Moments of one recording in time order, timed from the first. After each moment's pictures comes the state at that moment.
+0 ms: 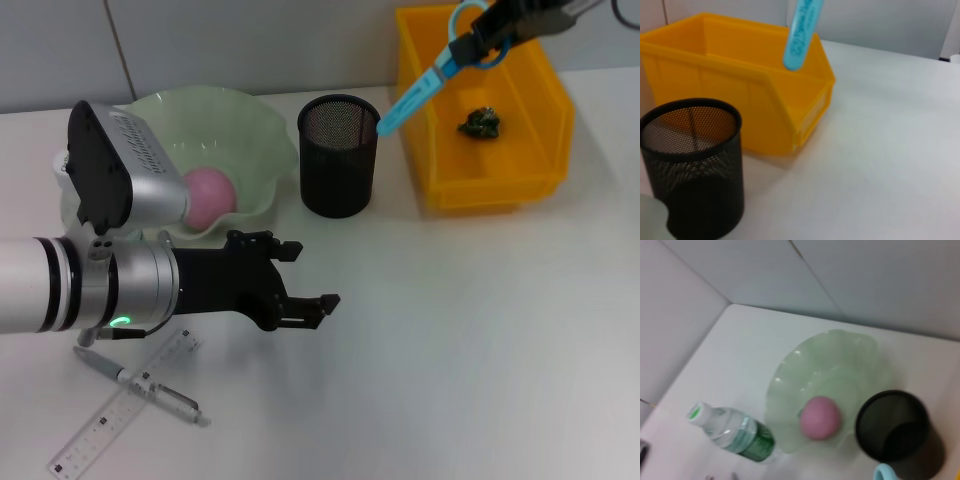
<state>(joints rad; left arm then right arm) -0.39 -2.07 1.64 1.12 1.84 1.00 -1.81 1.05 1.73 -0.76 -0.73 -2.35 -1.73 2.55</state>
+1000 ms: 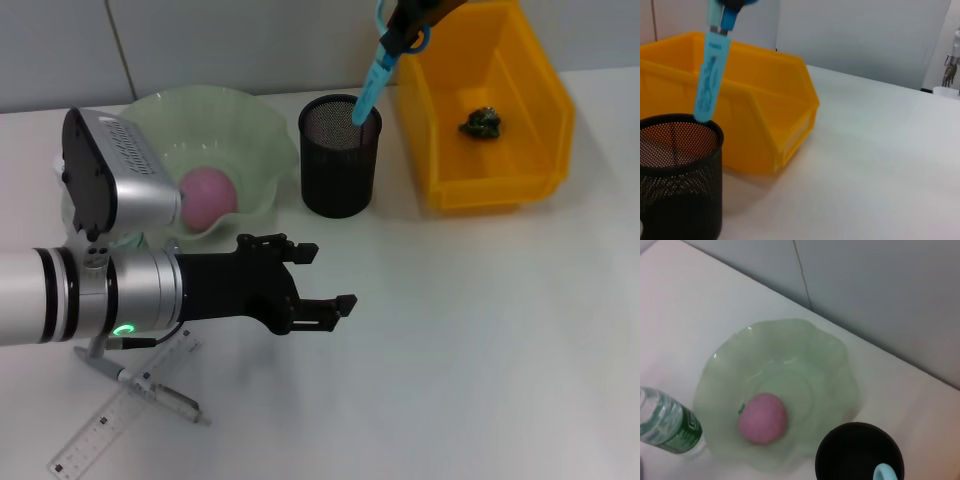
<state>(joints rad) -0.37 -2.07 1.64 1.09 1.73 1.03 -1.77 1.32 1.81 -0.95 -0.58 -2.58 -1.49 2.54</state>
